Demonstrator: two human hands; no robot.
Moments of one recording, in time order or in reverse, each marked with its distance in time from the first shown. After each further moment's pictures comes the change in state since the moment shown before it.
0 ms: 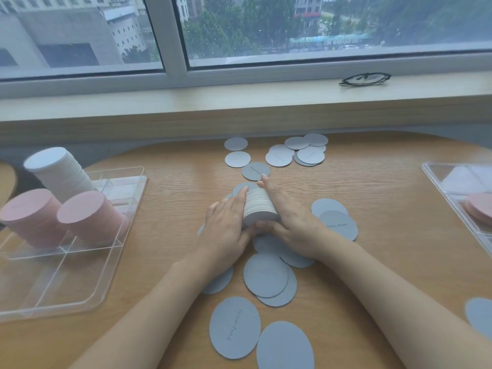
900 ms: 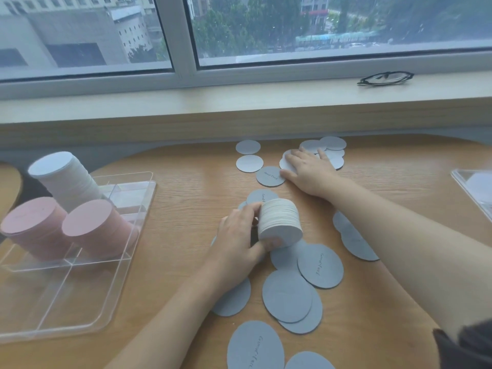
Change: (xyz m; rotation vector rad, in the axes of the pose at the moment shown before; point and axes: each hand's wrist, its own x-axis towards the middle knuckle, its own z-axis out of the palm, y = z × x) left_hand 0.000 -0.005 -0.009 -0.309 0.014 -0.065; right_hand 0.126 0.075 -0.040 -0.586 -0.057 0.287
